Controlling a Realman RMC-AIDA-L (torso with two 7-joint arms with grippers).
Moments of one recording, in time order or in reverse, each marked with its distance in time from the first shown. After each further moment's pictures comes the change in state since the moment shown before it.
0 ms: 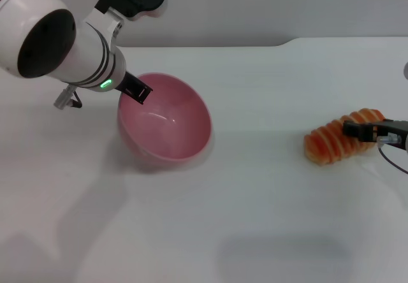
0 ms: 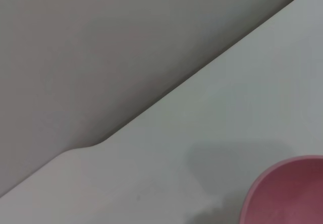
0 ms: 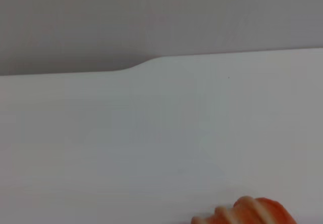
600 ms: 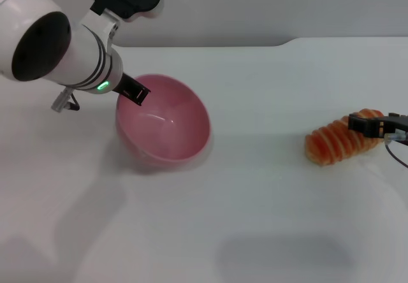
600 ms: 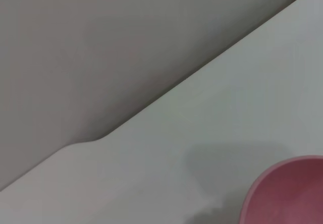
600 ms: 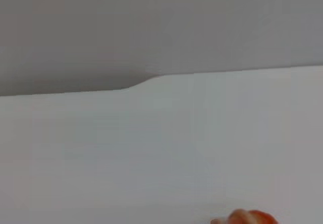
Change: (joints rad) left arm 0.018 0.001 0.001 0.022 0.002 -0.010 -0.014; right arm -0.066 0.000 -0.005 -0.100 -0.002 0.004 -0.009
